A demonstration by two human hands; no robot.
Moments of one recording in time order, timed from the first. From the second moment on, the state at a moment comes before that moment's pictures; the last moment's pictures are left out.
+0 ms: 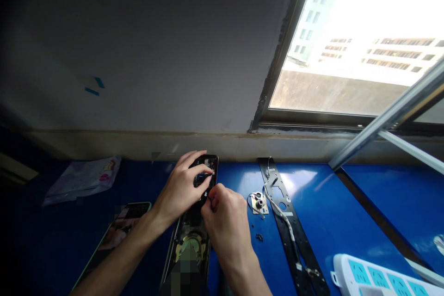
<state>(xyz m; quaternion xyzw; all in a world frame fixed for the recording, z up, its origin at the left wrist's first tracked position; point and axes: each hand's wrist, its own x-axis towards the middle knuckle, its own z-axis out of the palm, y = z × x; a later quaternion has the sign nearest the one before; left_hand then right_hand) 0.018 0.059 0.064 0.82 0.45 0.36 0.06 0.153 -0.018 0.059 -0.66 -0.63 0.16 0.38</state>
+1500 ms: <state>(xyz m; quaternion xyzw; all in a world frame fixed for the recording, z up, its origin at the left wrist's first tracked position) 0.019 0.068 0.059 0.81 0.43 0.39 0.06 0.159 -0.017 0.048 -0.64 -0.62 0.20 0.42</state>
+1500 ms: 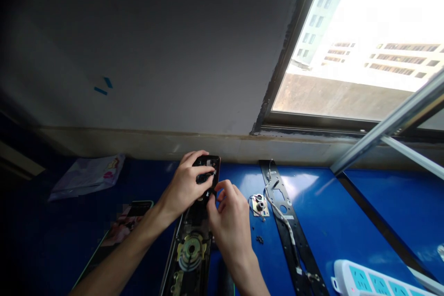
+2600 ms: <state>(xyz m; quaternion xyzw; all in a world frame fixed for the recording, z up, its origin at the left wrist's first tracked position) -0.009 -0.030 0.029 0.76 0.49 0.39 0.18 0.169 -0.043 0.037 -0.59 -0.56 0.36 0.46</state>
